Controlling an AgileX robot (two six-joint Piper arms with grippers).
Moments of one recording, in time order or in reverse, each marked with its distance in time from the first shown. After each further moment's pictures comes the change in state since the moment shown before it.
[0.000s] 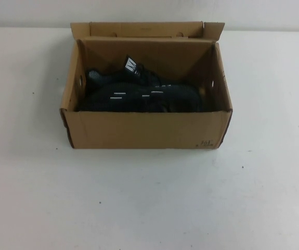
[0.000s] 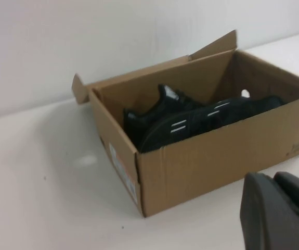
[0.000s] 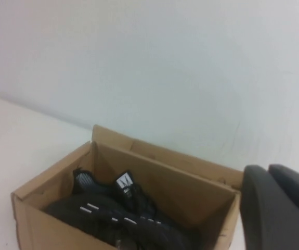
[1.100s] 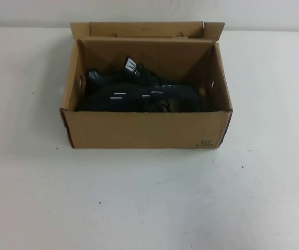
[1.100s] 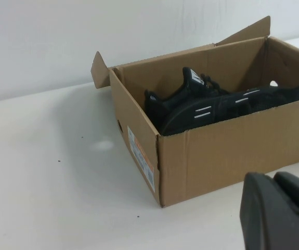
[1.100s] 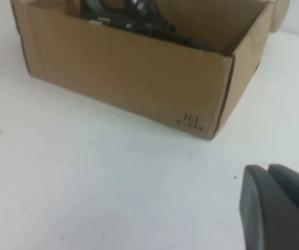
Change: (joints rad) right arm 0.000 -0.375 0.596 0.000 0.036 0.000; left arm 0.000 0.015 0.132 -0.032 -0.148 0.035
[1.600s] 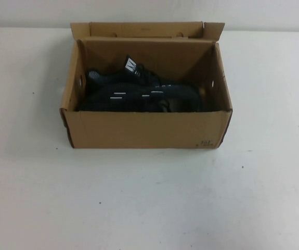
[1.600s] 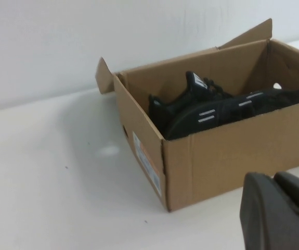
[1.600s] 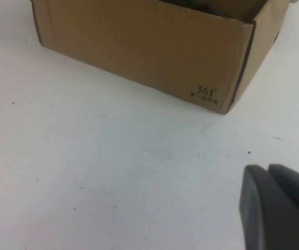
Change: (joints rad) right arm 0.000 0.000 0.000 0.000 0.068 0.000; left arm 0.000 -0.026 0.001 0.020 0.000 0.000
